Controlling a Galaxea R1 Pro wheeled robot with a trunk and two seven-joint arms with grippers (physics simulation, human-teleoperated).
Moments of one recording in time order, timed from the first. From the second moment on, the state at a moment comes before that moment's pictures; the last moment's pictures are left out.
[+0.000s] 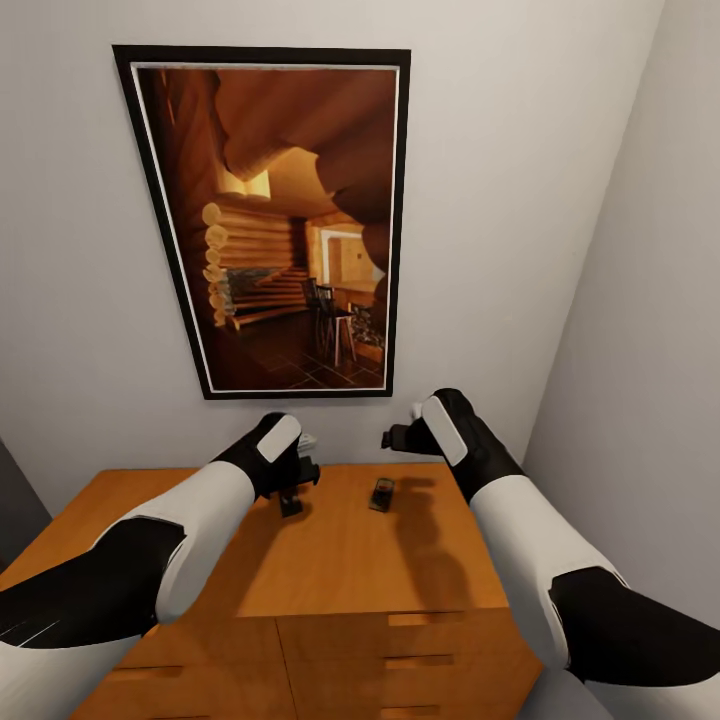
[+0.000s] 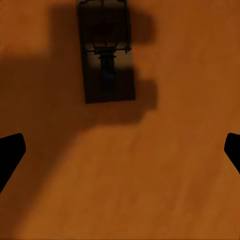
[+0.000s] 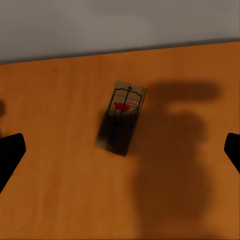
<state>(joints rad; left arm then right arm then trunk) -1.19 -0.17 -0.12 -0.27 0.79 0.80 0.73 -1.07 0.17 0.12 -0.74 -0.54 1.05 -0.41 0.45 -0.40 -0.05</state>
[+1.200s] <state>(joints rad) -1.19 -0.17 -0.13 -0.25 0.79 0.73 0.73 -1.07 0.17 0.21 -0.68 -0.69 1.05 -0.42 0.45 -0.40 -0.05</state>
